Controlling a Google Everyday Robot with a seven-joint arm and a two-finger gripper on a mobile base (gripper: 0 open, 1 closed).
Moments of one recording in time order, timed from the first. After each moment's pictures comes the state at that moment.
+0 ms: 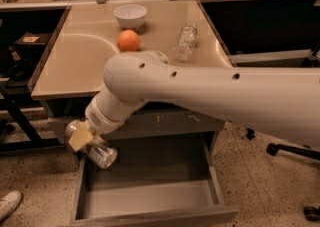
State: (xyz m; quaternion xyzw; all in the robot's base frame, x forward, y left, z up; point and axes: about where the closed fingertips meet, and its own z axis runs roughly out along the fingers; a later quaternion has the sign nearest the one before) arm 0.469 0.178 0.762 -0.43 0.85 0.25 0.18
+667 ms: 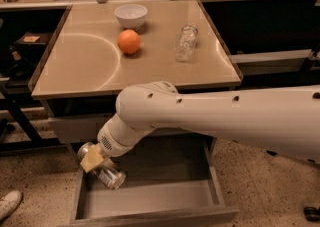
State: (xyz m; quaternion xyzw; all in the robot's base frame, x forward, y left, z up) arm 0.438 0.157 0.697 -0.39 0.87 0.26 0.14
